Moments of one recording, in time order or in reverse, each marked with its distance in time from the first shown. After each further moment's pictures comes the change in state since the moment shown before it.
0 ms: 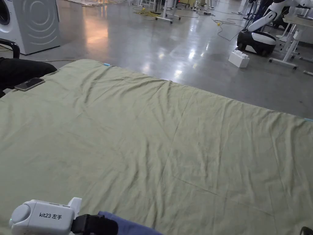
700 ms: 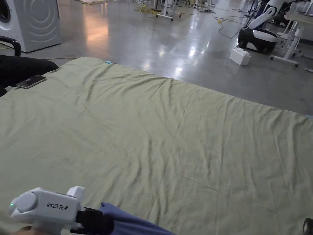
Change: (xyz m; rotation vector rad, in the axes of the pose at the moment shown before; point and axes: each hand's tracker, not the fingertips) left arm 0.026 -0.005 0.003 0.037 0.258 -0.116; right arm 0.000 0.008 -0.001 0.018 0.002 0.009
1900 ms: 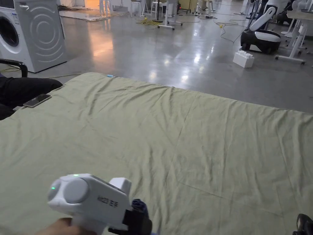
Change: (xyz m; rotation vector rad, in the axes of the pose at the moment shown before) left arm 0.216 0.007 -0.017 -0.096 0.188 -0.197; right arm 0.008 -0.003 -0.018 0.014 0.062 -0.061
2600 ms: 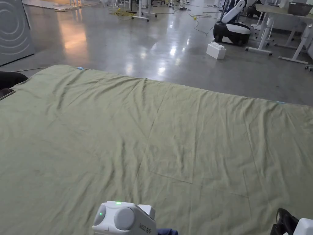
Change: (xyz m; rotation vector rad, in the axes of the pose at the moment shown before) left arm 0.040 -0.025 -0.133 -0.151 0.075 -0.029; right arm 0.035 -0.020 0.012 -0.060 -0.053 -0.050
